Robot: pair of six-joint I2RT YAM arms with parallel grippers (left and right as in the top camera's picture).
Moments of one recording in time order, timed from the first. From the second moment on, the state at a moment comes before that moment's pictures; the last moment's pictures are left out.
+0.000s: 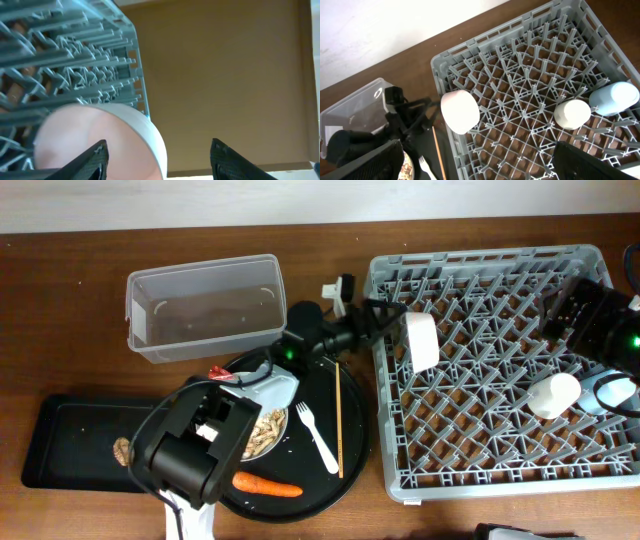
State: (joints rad) left arm -0.54 2.05 1.11 0.93 0.71 -1.37; right arm -0.18 1.44 2.33 -1.69 -0.13 0.28
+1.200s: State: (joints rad) left arm -0.78 1.39 0.93 -1.17 0.08 -0.38; right arm 0.05 1.44 1.83 -1.61 -0.26 0.24
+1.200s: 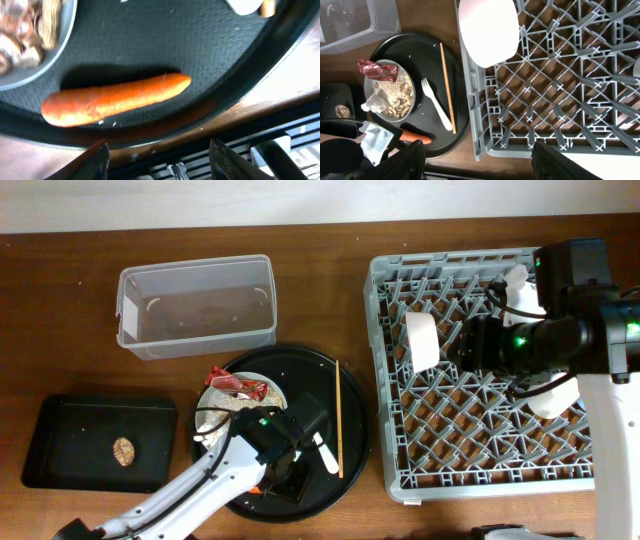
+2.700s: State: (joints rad) left arm 0.04 0.96 0.79 -1.09 -0.28 -1.11; right arm 0.05 1.44 1.83 -1.63 -0.23 0.24
